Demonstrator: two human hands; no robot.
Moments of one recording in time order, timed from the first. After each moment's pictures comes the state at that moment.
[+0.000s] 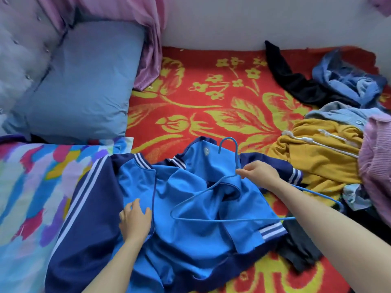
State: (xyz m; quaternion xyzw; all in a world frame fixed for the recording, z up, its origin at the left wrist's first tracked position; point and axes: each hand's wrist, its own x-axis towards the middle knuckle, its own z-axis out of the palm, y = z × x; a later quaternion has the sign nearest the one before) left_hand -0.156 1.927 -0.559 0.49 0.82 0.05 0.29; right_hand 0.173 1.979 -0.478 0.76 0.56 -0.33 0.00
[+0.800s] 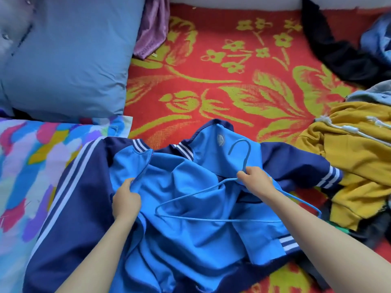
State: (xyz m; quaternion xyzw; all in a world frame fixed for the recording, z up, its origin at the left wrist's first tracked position) left_hand -0.170 1.988 -0.608 0.40 0.85 0.14 0.32; right_hand 0.133 2.003 -0.590 0.81 0.47 -0.36 -0.04
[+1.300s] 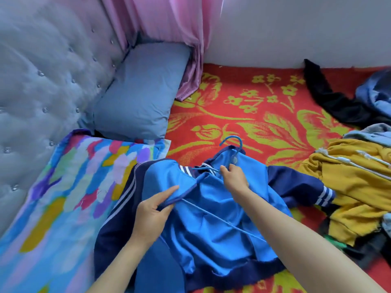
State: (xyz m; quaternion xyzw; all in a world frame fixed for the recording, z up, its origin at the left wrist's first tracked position) left_hand -0.166 1.873 -0.413 0.52 0.64 0.40 0.40; right_hand 0.026 1.980 -0.476 0.76 0.45 -0.42 -0.19
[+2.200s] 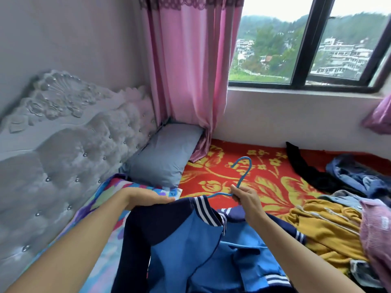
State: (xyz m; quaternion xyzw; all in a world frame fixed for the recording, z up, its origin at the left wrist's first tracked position) left_hand -0.213 1.807 -0.208 0.55 0.65 0.03 0.52; right_hand 0.064 1.830 -0.273 0.53 0.49 -0.50 -0.48
